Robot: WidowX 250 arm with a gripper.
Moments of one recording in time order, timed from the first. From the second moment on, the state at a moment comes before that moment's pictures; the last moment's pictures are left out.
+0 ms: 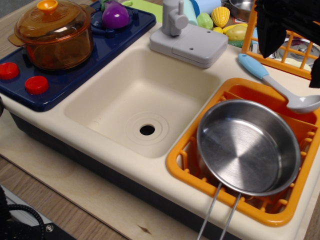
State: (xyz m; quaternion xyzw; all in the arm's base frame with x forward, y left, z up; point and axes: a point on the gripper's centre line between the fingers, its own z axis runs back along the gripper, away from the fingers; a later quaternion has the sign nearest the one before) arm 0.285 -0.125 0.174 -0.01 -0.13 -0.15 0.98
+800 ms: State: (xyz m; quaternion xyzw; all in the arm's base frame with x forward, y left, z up) arm 0.308 -0.146 0.163 0.05 -0.11 0.00 0.99
